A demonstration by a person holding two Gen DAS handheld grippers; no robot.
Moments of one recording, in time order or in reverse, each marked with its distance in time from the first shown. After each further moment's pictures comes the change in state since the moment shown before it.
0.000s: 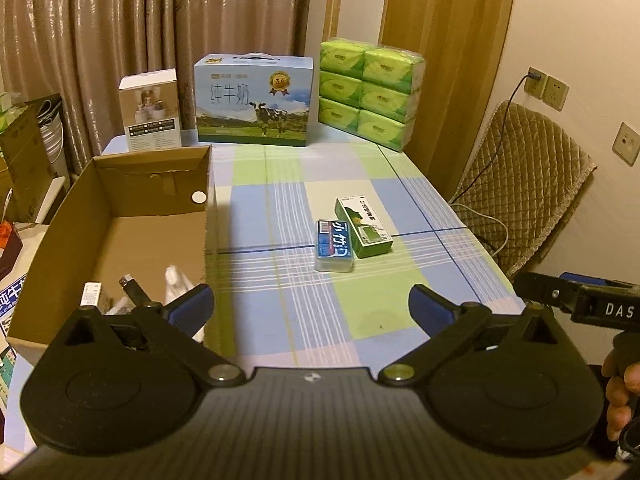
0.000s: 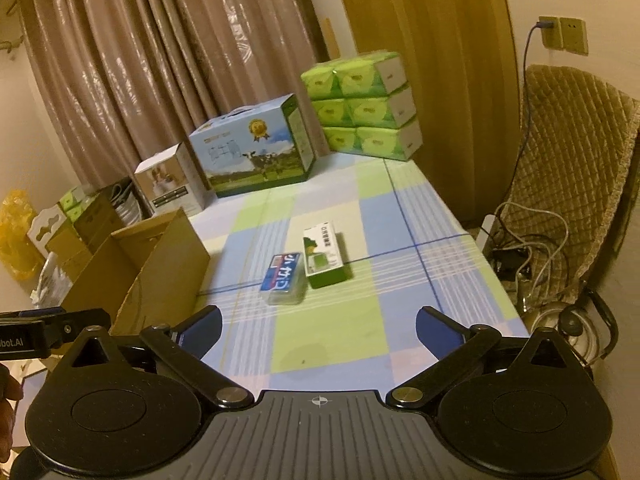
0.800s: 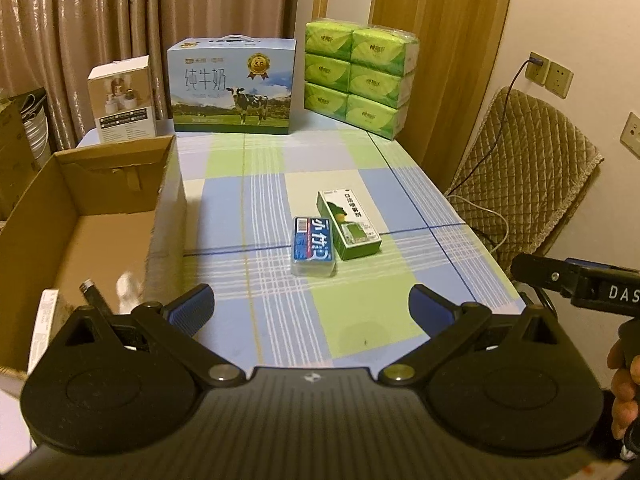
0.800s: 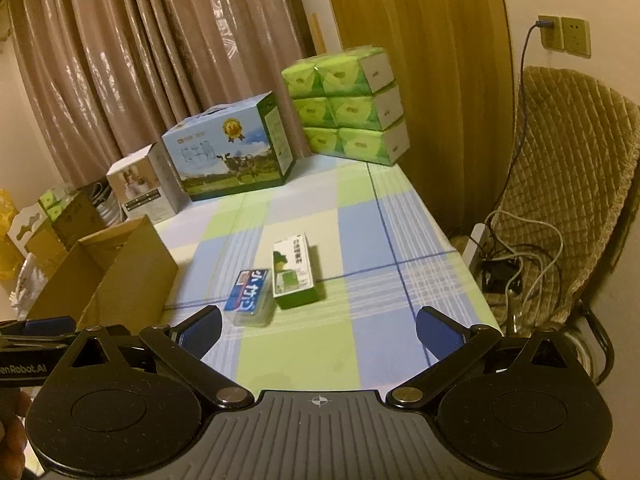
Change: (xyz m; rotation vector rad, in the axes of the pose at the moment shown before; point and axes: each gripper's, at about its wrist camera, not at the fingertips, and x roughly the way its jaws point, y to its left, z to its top) left arm 0.061 -0.027 0.010 0.007 0.027 -0.015; right arm 0.052 -0.027 0.026 -0.024 0.007 -0.041
